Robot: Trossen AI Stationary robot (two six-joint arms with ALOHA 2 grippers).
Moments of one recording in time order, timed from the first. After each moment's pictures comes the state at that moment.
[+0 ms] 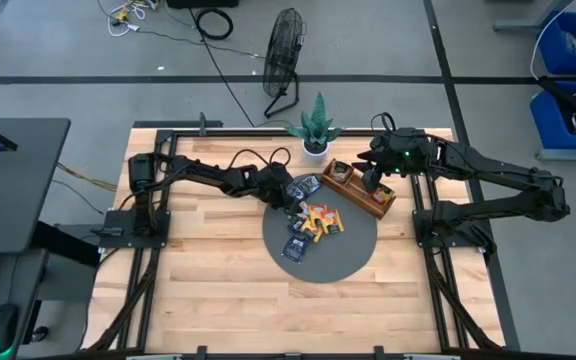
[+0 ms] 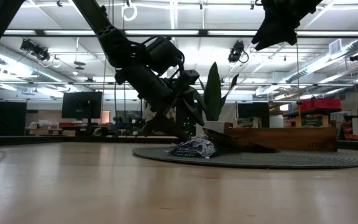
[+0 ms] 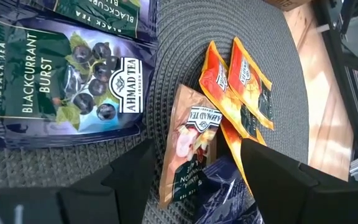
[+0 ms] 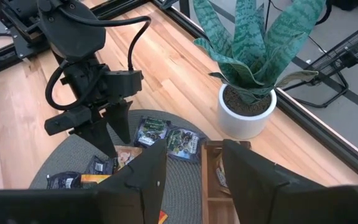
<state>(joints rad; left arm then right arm) 0.24 1.93 1.03 0.16 0.27 -0.80 -0.30 0.96 1.00 -0.67 0.14 0.26</state>
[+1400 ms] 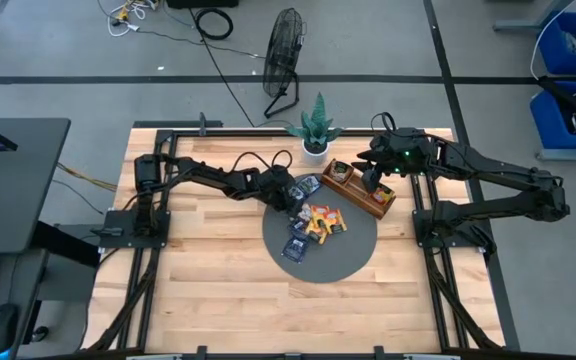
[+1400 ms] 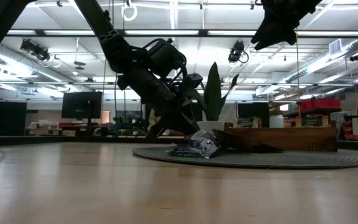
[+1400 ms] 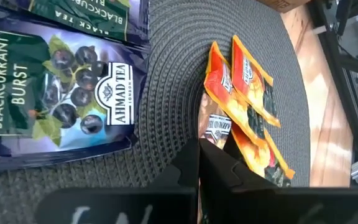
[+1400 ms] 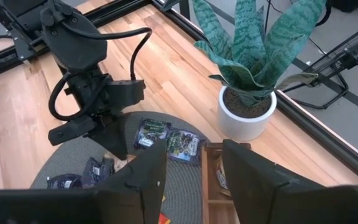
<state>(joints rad) 0.23 1.98 1.04 0.24 0.26 -0.80 -0.30 0.96 1.00 -0.67 0.14 0.26</state>
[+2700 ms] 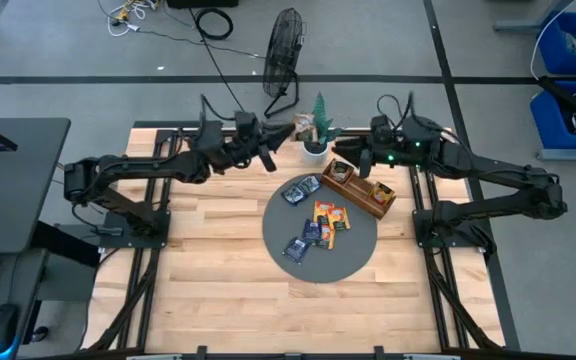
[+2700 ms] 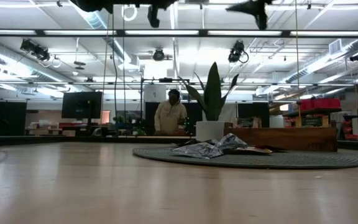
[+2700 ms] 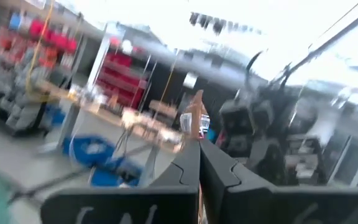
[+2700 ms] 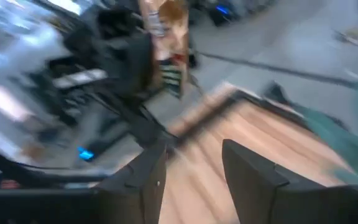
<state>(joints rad) 0.24 1.43 1.04 0.73 -0.13 -0.37 -0.29 1.02 0.99 -0.11 -0.08 0.54</state>
